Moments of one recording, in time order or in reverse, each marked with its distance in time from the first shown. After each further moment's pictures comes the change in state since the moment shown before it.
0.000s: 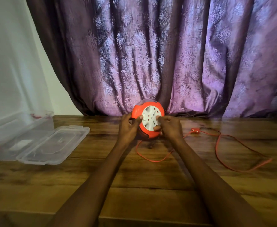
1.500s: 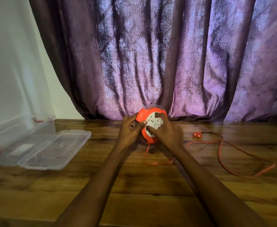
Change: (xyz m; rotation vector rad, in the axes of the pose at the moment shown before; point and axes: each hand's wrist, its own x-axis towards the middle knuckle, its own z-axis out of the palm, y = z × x) left_hand 0.001 0.028 -0.014 0.215 -0.112 0.140; right_hand -0.015 -0.009 0.009 -0.581 0.116 -0.355
